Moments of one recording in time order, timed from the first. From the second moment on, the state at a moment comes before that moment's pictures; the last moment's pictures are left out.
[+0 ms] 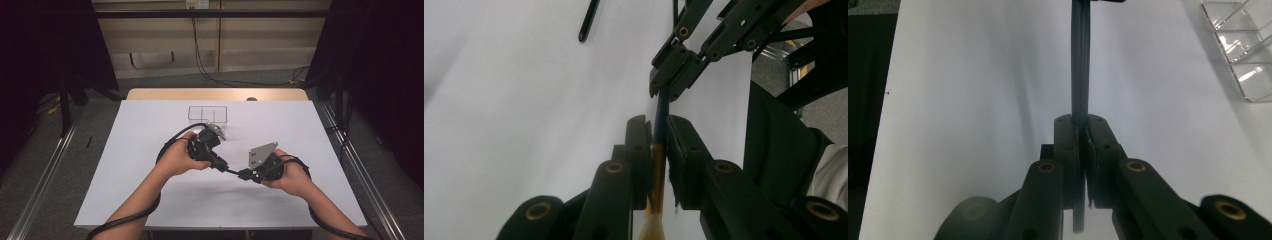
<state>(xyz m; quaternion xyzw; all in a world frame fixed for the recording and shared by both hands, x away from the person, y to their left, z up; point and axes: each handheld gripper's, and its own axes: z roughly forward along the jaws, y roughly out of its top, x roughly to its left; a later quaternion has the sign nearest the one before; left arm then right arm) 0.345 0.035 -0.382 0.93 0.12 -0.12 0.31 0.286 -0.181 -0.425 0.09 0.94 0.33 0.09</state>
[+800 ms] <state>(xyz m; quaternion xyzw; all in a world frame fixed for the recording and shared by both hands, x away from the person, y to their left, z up) 0.339 0.065 -0.390 0.90 0.13 -0.06 0.41 0.287 -0.195 -0.425 0.14 0.93 0.34 0.09</state>
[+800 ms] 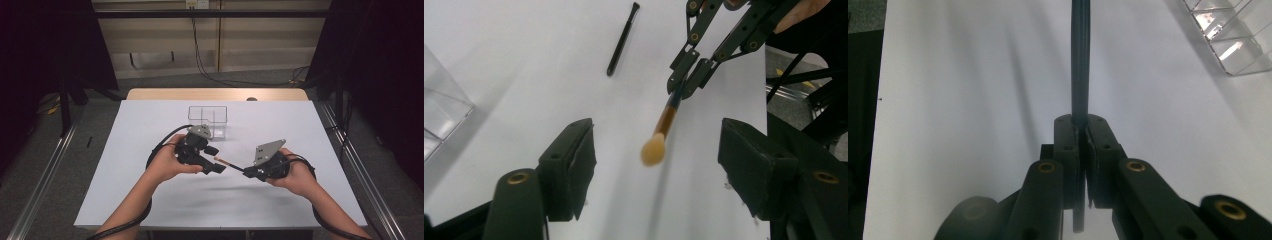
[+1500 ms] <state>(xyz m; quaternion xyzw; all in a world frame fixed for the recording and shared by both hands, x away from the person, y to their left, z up) 0.331 0.086 -0.404 0.87 0.17 -0.04 0.46 0.286 -0.195 -0.429 0.16 0.91 0.37 0.08</state>
